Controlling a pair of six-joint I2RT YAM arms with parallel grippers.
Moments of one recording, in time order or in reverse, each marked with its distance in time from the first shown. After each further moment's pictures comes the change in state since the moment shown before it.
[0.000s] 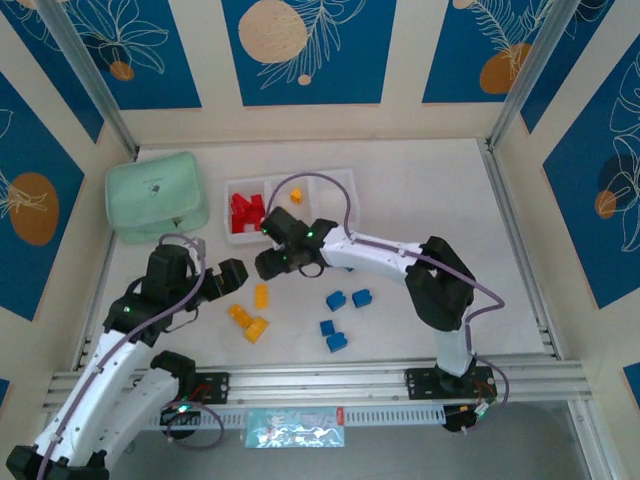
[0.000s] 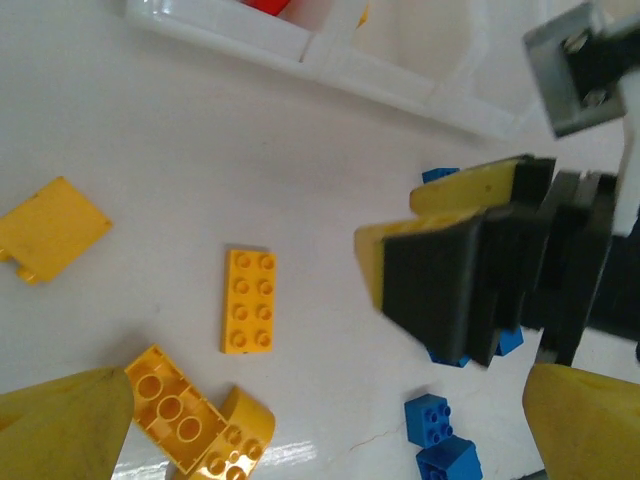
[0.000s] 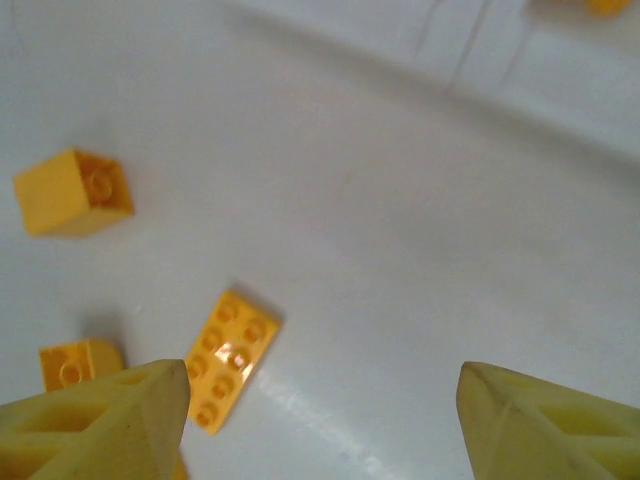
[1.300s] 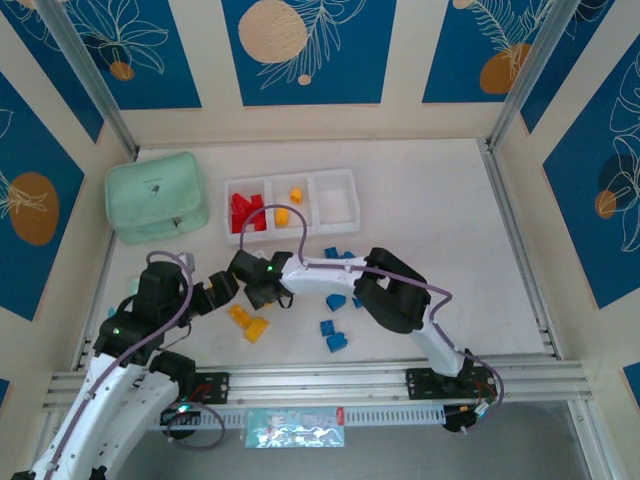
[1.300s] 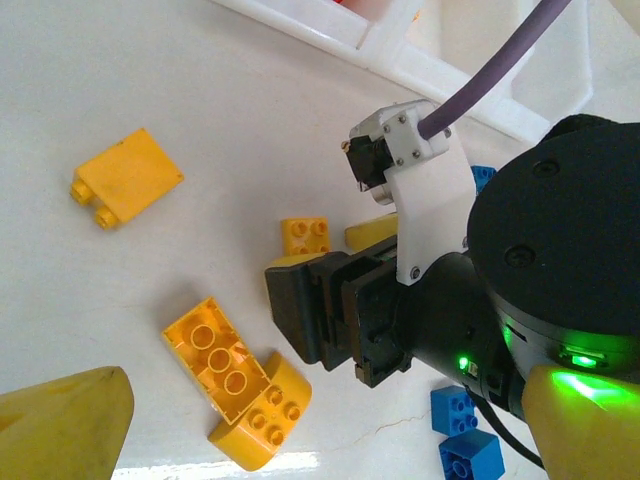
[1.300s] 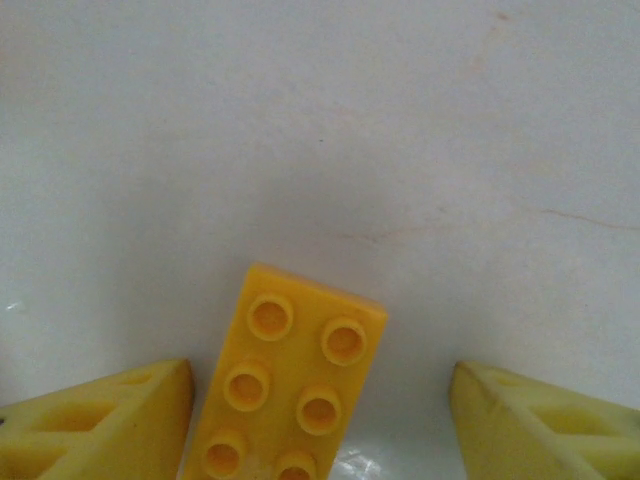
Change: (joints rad) left arm 0.000 -0.131 -0.034 -0.115 -0.061 -0.052; right arm 0.161 0.256 0.124 -0.071 0.242 0.061
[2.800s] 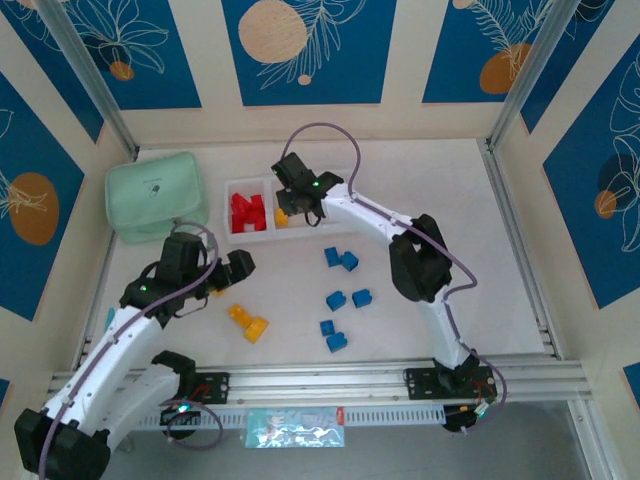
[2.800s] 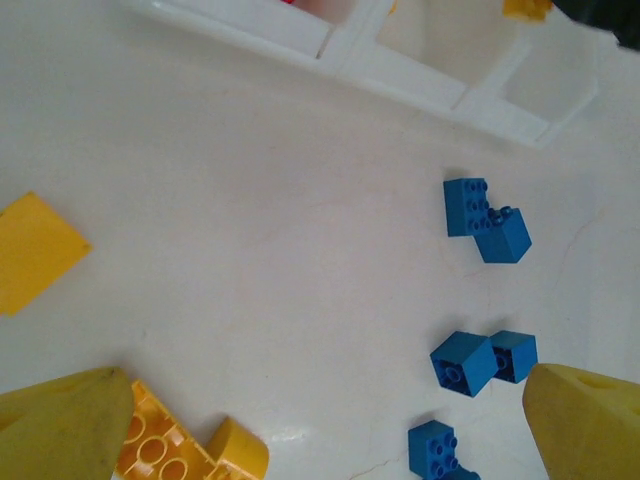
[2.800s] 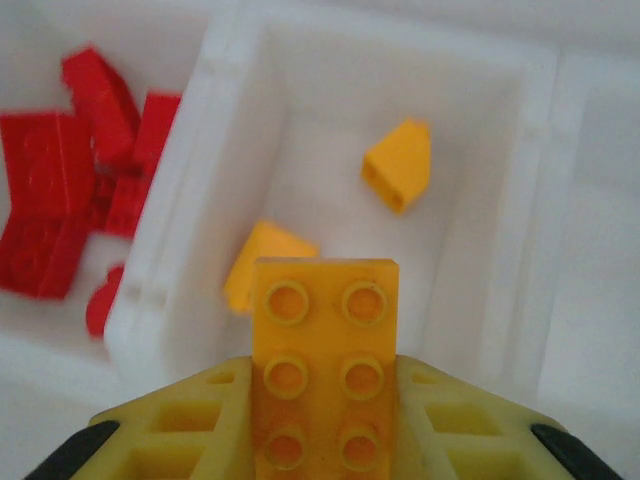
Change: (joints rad) left arm 0.000 0.321 0.041 0.244 0.071 0.026; right arm -0.396 0.011 0.332 0.002 -0.013 -0.194
